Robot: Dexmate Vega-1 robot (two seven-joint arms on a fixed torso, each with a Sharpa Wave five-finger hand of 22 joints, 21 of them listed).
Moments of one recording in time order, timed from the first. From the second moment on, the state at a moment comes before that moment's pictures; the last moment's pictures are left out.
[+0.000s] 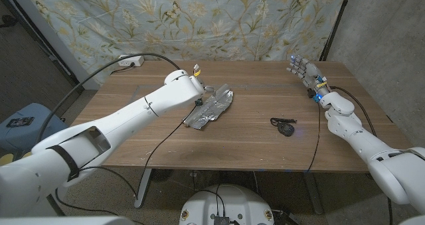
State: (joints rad) left arm 0.35 0.55 0.93 -1.93 -0.24 1.32 0.25; left_hand 0.89 0.12 0.39 -0.15 0.41 0.37 0.21 0.19 0.20 0.34 0.22 0.37 0.56 0.33 0.19 0.50 0.41 0.25 0.22 0.43 0.36; right arm -0.57 -0.51 -0.33 -0.80 0.68 0.51 0.37; right_hand 0.36 0.14 0.39 0.02 0.18 0.33 -0.04 0.20 0.19 0.27 -0.04 0.19 0.20 0.19 -0.04 0.21 0.24 0.37 -0.04 0.34 0.17
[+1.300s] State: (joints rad) left arm 0.21 0.50 1.04 -1.79 -0.34 1.38 0.18; left_hand 0.87 0.12 0.40 -0.15 0.43 0.36 0.22 0.19 0.19 0.34 0.22 0.35 0.60 0.33 0.19 0.50 0.39 0.24 0.22 0.46 0.35; right arm -0.53 -0.49 -0.31 -0.66 0.71 0.56 0.44; right_hand 0.36 0.15 0.39 0.02 0.18 0.33 -0.04 0.20 0.19 0.27 -0.04 0.19 0.20 0.19 -0.04 0.21 0.24 0.38 -0.04 0.33 0.16
